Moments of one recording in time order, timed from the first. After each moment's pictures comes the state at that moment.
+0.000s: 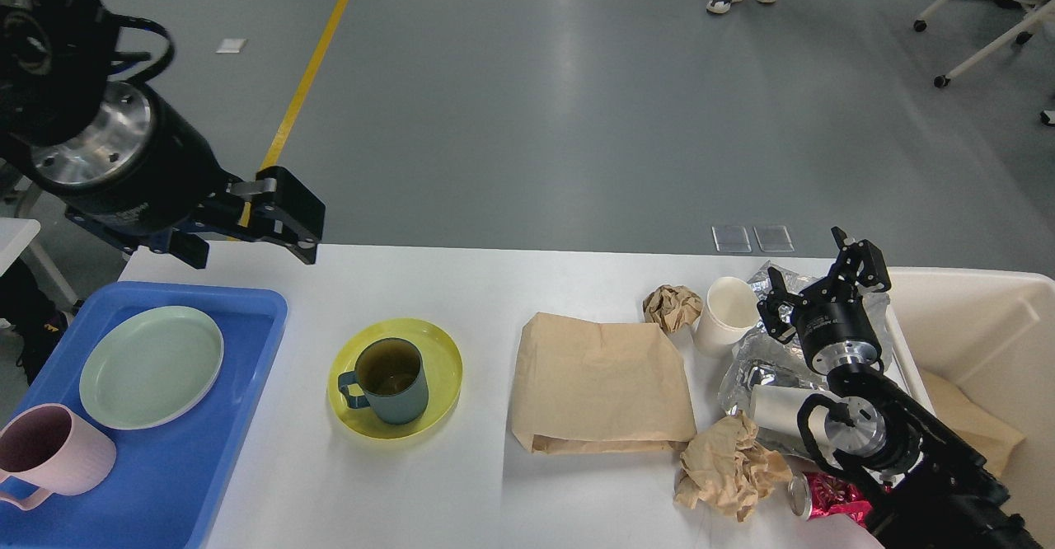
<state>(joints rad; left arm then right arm) -2.70 0.20 1.51 -1.75 -0.10 -0.69 -0.09 0.36 -0.21 1.04 0.80 -0.25 0.08 0.44</state>
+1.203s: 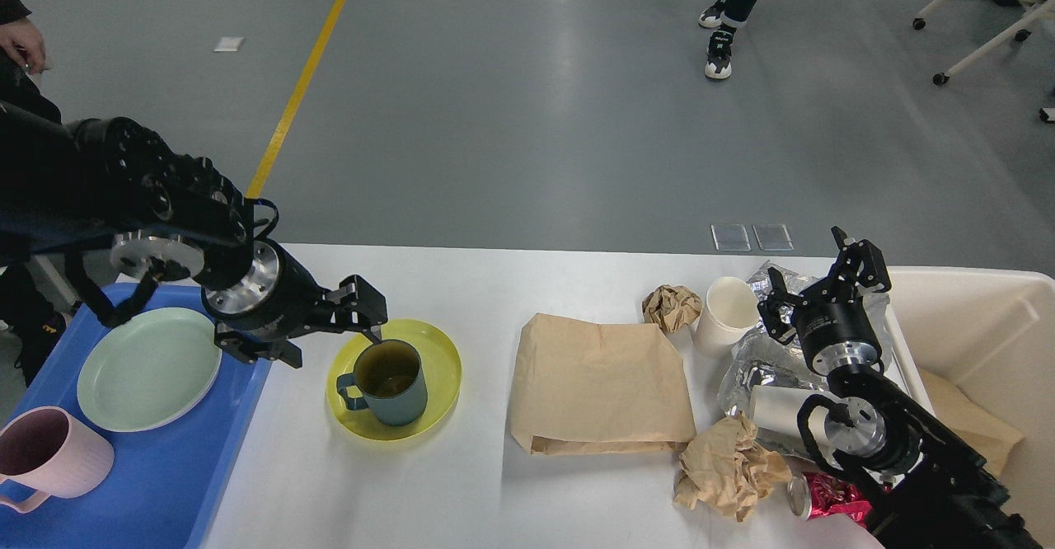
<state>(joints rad) -1.99 0.19 1.39 -1.46 -0.30 -0.42 -0.08 0.36 -0.21 1.04 0.80 -0.25 0.08 0.44</state>
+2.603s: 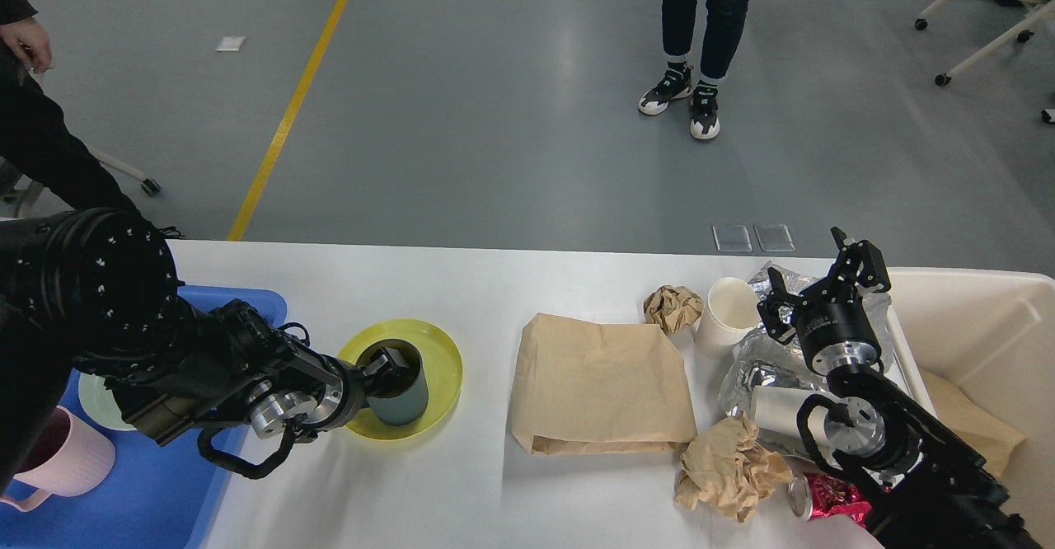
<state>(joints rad) -1.47 0.04 1.26 -1.20 -0.66 0.10 -0.06 0.36 -0.21 1.04 0.80 -0.25 0.08 0.44</state>
